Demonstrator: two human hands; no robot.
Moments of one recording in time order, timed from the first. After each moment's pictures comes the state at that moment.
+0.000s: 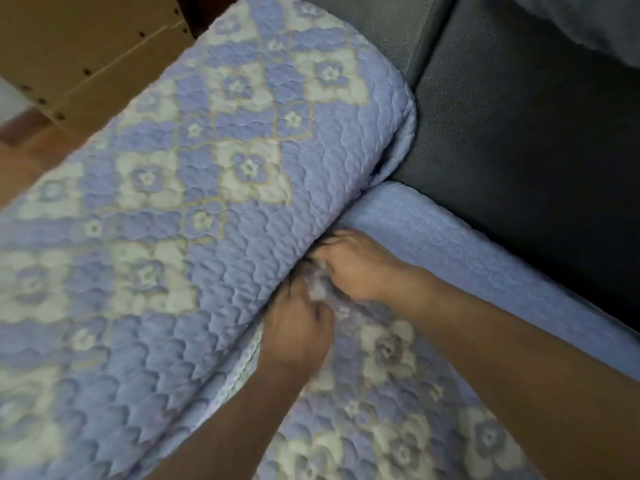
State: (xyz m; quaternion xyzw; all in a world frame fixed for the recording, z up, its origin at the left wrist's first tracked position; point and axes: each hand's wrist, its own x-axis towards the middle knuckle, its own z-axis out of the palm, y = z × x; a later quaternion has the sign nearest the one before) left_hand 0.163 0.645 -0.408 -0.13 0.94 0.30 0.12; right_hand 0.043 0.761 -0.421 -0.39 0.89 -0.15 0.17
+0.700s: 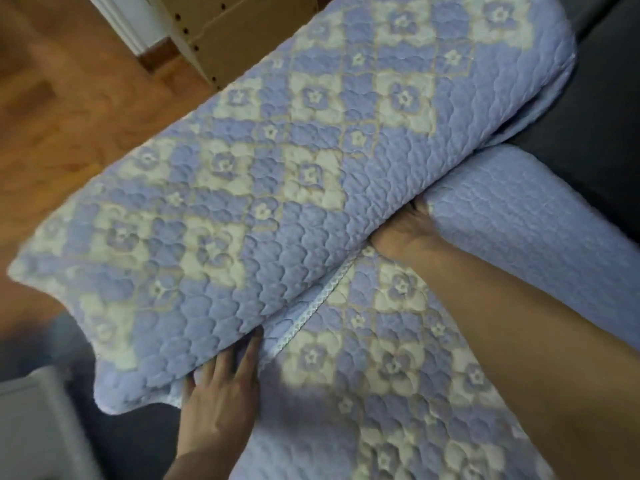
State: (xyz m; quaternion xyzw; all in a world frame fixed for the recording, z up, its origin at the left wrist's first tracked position) left_hand 0.441 0.498 -0.375 -0.24 0.94 0.00 0.23; right_hand 0.100 0.661 -0.460 -0.26 0.95 -0.01 0.20
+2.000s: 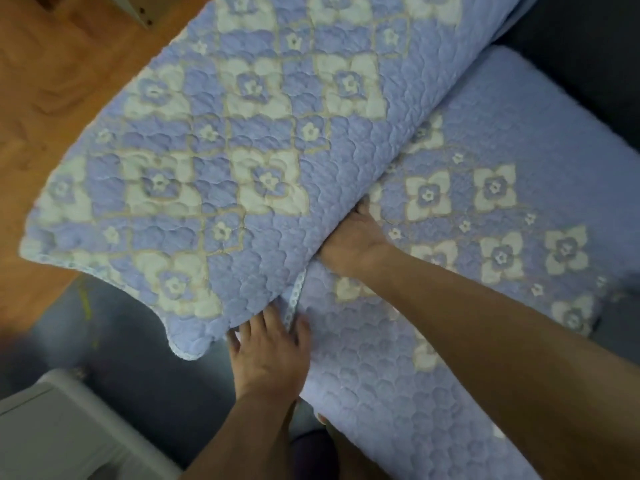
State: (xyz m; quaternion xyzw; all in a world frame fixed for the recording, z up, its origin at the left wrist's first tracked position) left_hand 0.488 0.452 -0.381 -0.23 0.94 0.12 0.21; right_hand 0.292 0.557 -0.408 -0.28 0.92 -0.03 0.27
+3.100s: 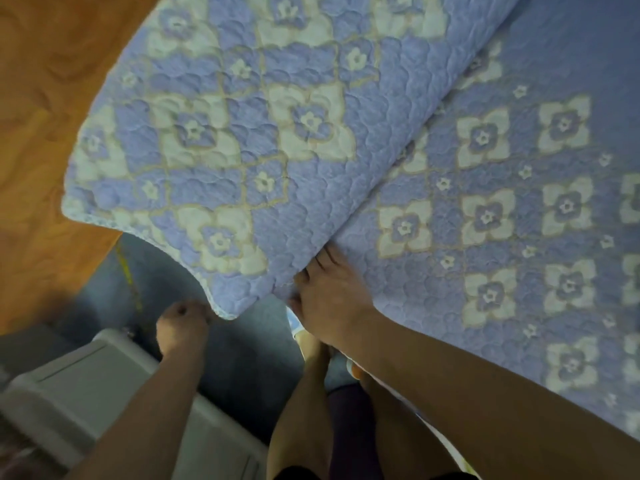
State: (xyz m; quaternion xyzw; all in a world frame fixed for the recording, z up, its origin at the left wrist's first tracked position) left_hand 0.540 0.267 -0.424 -0.63 0.66 0.39 0.12; right_hand 0.451 0.490 -0.414 -0.36 0.90 -0.02 0.25
